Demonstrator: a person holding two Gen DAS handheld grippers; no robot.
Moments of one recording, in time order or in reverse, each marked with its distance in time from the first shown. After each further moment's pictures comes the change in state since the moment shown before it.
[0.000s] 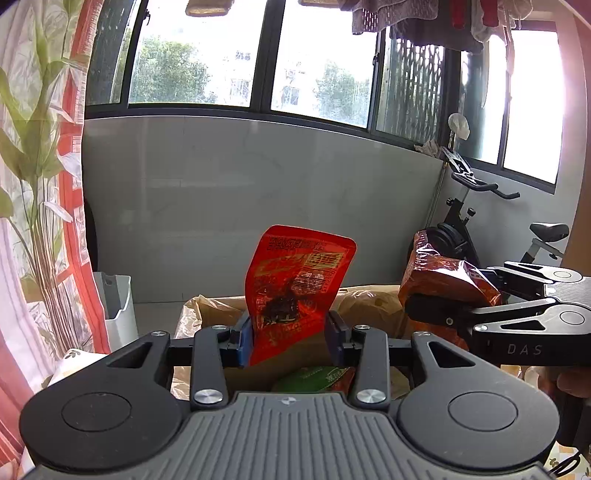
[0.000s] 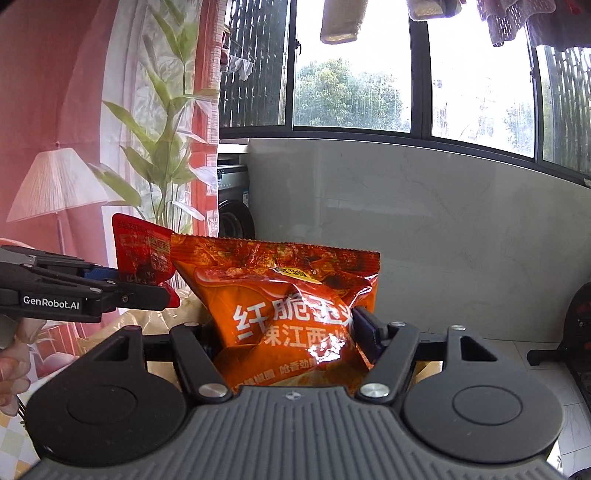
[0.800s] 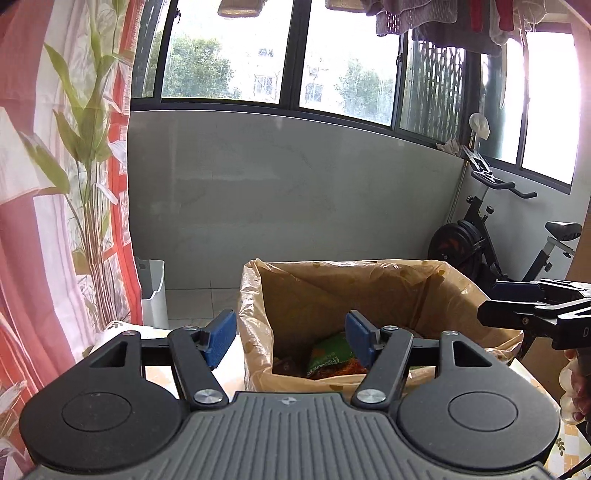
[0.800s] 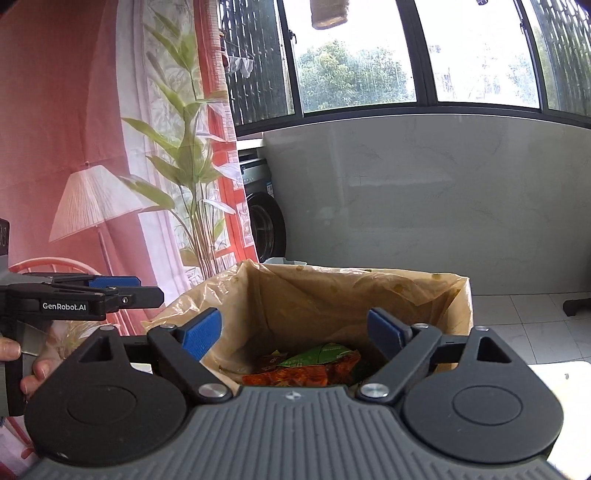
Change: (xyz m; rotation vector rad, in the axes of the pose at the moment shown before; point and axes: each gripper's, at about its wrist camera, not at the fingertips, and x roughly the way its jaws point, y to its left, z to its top) left arm -0.081 0.034 -0.025 -0.028 0.005 0.069; right arm -0.056 0.011 -0.027 0.153 0.029 0.133
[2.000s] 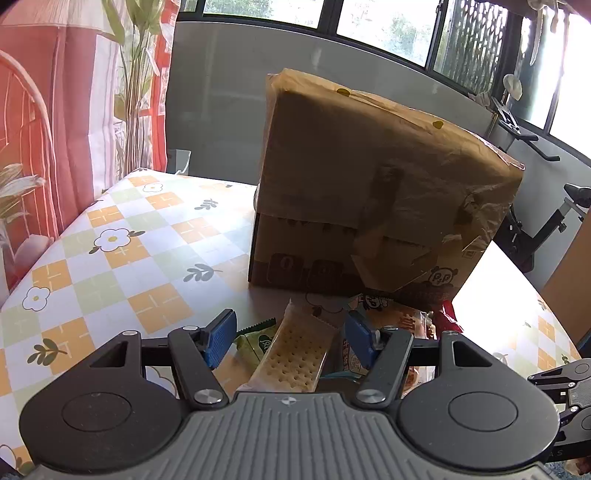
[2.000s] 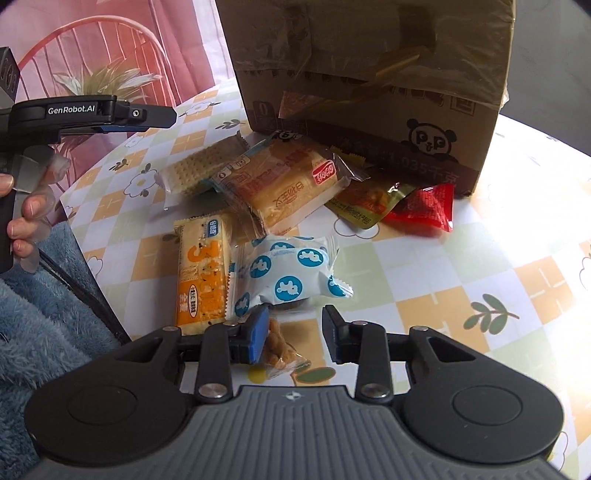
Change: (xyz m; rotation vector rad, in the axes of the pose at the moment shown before) left arm -0.039 -0.004 -0.174 -0.126 0.216 0.056; right arm -0.043 0.035 -0.227 -0.056 0.570 0.089
